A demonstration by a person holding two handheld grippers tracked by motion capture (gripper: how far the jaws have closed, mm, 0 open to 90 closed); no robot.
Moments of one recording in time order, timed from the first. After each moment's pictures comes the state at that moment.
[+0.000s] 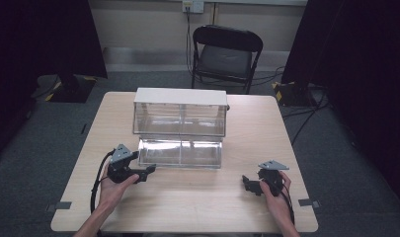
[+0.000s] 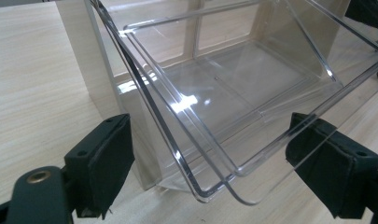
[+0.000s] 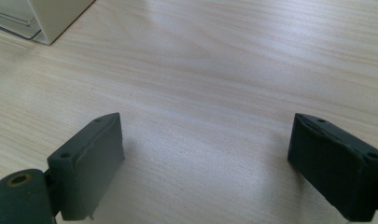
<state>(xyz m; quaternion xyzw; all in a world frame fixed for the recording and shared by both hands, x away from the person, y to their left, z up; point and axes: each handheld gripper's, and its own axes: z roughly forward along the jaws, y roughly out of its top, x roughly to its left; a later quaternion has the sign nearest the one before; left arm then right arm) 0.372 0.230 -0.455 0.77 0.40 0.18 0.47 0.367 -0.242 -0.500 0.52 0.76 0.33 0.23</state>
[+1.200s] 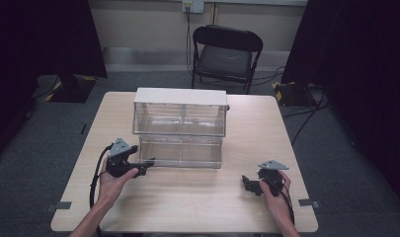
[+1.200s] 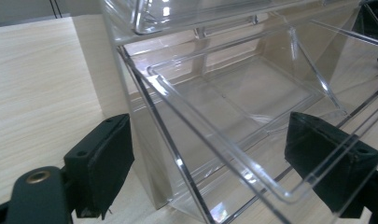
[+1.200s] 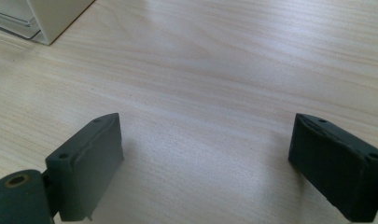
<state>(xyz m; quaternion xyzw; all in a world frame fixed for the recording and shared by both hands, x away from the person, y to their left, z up) 0.380 0.230 -0.441 0.76 0.40 0.19 0.47 0.368 -0.242 -0.500 0.52 0.76 0.32 0.23</state>
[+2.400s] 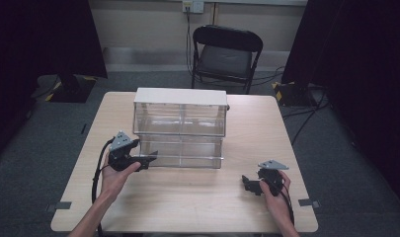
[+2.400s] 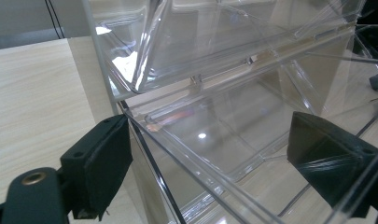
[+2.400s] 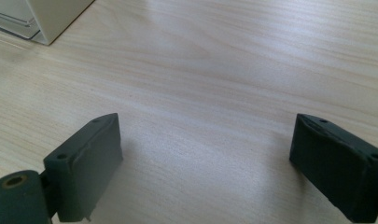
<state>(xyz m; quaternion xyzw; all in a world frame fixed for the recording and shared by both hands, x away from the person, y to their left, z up) 0.391 0.224 -0.427 0.75 0.40 0.20 0.49 0.368 -0.242 -0.501 0.51 0.76 0.32 0.23</state>
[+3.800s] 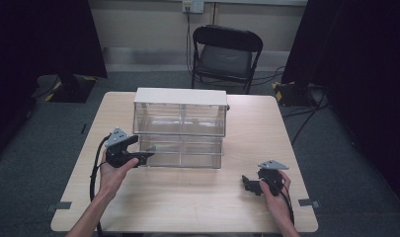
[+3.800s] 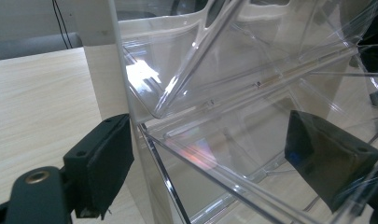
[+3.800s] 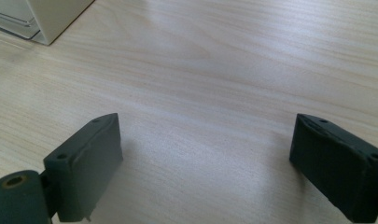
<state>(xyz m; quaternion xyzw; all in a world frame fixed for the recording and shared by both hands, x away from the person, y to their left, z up) 0.395 0.229 -0.417 0.74 0.41 0.20 0.50 0.368 -0.242 -0.501 0.51 0.76 0.32 0.23</state>
